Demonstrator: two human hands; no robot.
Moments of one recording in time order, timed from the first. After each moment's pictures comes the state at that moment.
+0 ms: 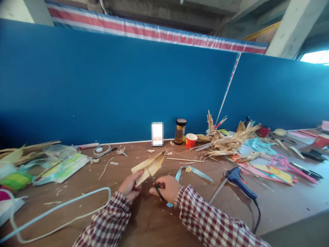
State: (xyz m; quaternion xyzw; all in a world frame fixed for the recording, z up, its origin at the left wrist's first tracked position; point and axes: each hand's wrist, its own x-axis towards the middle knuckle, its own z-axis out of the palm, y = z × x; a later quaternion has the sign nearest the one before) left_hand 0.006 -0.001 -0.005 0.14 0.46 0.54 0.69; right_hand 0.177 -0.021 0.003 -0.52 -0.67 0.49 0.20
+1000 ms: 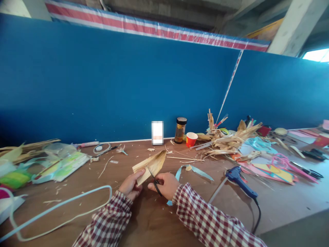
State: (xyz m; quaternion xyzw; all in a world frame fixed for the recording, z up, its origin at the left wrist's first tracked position) left_hand 0.007 0.000 -0.014 0.18 0.45 0.51 0.71; right_hand 0.173 -0.012 -0.003 -0.49 -0.72 0.44 0.23
